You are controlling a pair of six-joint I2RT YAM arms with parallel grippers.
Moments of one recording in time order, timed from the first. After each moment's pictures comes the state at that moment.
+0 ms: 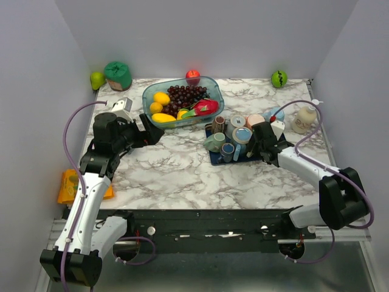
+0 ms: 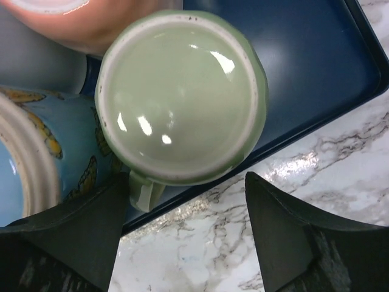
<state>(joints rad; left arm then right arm) -0.13 0.89 0.94 -0.46 0.37 -0.43 0.41 1.38 0.77 -0.31 0.46 0.69</state>
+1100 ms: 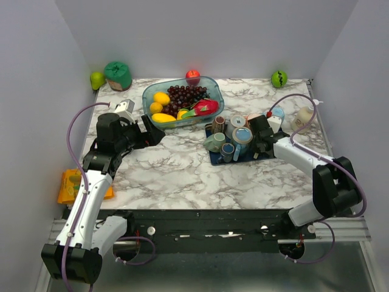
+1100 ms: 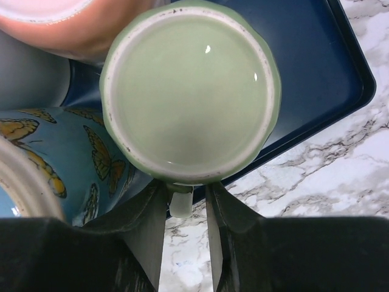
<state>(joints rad) -0.13 0.92 0.91 -0.44 0.38 -0.44 0.39 1.50 0.90 -0.44 0.49 0.66</state>
